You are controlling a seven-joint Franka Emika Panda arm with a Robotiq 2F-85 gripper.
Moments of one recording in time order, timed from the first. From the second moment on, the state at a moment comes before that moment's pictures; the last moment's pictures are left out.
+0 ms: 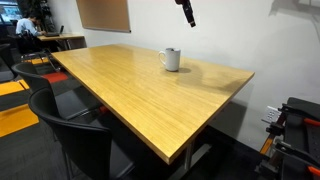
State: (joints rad) arm -0.03 0.41 -0.03 -1.65 -0.80 1.93 -0.32
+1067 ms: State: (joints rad) arm -0.06 0.03 -0.04 -2.22 -0.21 2.58 -0.24
